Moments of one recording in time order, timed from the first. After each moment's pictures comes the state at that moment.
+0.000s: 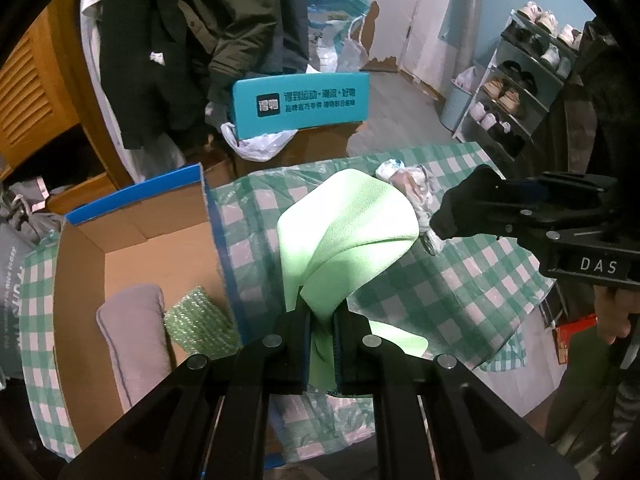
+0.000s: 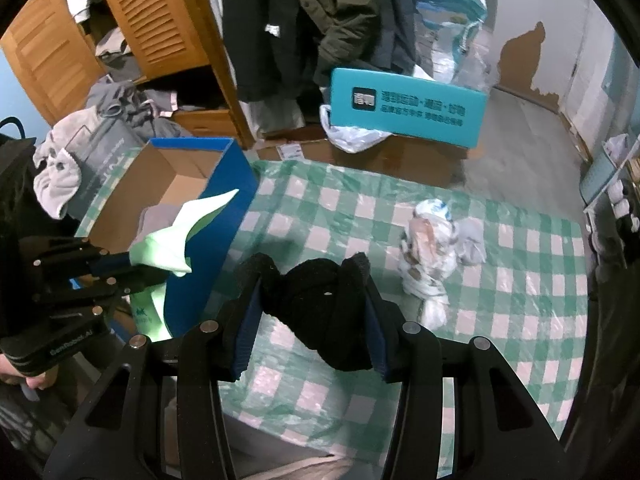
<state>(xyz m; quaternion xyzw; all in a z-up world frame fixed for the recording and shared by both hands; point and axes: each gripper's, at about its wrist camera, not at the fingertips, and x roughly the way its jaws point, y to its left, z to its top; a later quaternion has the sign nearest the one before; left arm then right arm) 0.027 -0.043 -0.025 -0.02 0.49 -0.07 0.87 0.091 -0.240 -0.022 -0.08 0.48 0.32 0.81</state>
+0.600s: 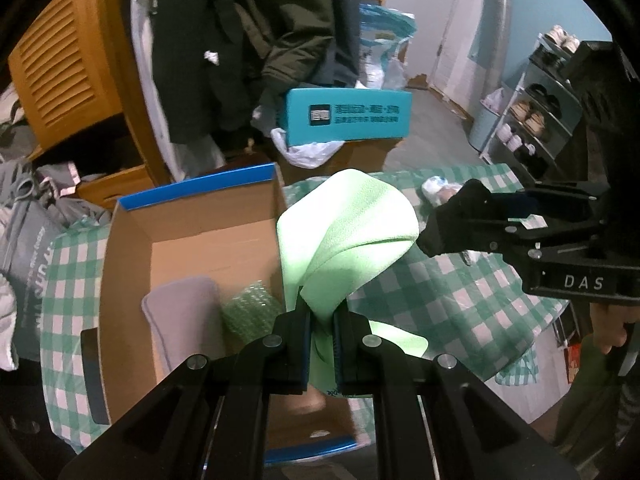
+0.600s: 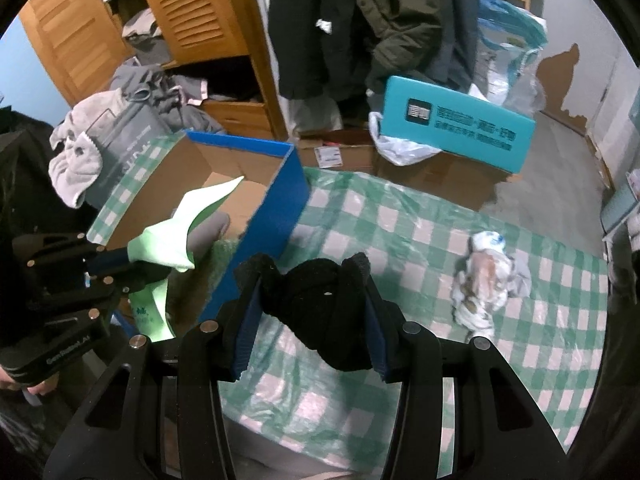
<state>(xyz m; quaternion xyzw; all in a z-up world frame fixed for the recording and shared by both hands) 0.010 0.017 -0.017 -0.03 0.48 -0.02 0.88 0.084 -0.163 -0.021 -0.10 0.48 0.36 0.79</state>
